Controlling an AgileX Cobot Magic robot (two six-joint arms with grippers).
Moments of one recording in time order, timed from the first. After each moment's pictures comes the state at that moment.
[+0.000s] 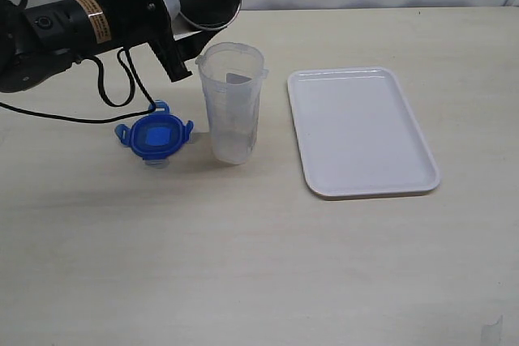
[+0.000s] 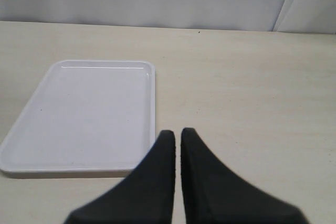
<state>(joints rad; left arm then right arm) -0.31 1.85 -0.97 0.74 -0.76 0.37 -0.03 0.01 0.00 -0.02 0.35 -0.06</state>
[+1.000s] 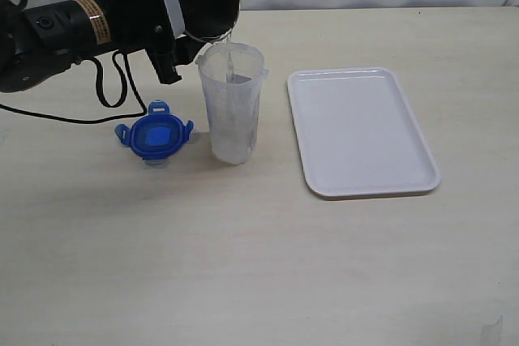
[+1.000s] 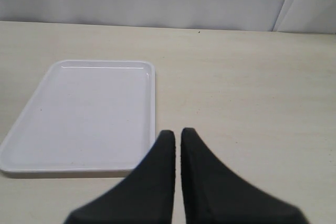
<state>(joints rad) -0.31 1.85 -0.97 0.74 -0.72 0.60 -0.03 0.01 0.00 -0.02 0.35 -0.06</state>
